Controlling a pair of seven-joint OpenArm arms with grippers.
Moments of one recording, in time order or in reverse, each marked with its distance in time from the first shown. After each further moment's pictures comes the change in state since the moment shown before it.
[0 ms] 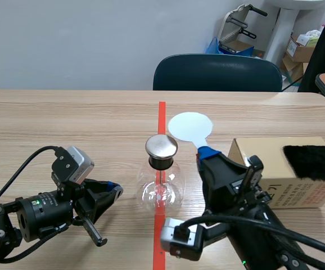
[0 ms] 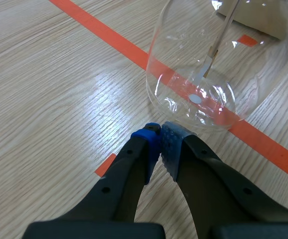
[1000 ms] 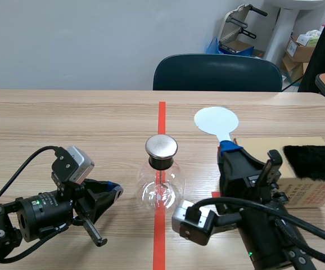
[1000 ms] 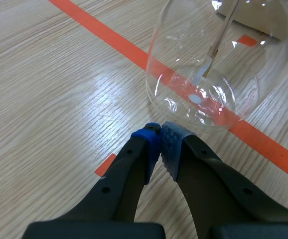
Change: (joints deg) left arm 0.0 0.0 0.0 0.0 0.0 0.0 0.0; right arm 0.0 0.0 0.0 0.0 0.0 0.0 -5.5
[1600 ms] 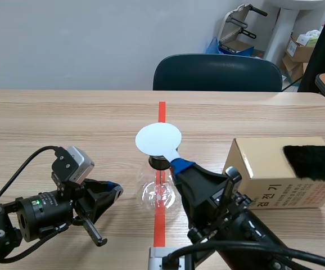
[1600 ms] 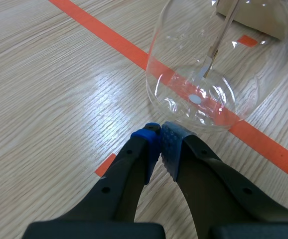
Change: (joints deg) left arm 0.0 0.0 0.0 0.0 0.0 0.0 0.0; right arm 0.0 0.0 0.0 0.0 0.0 0.0 21.3
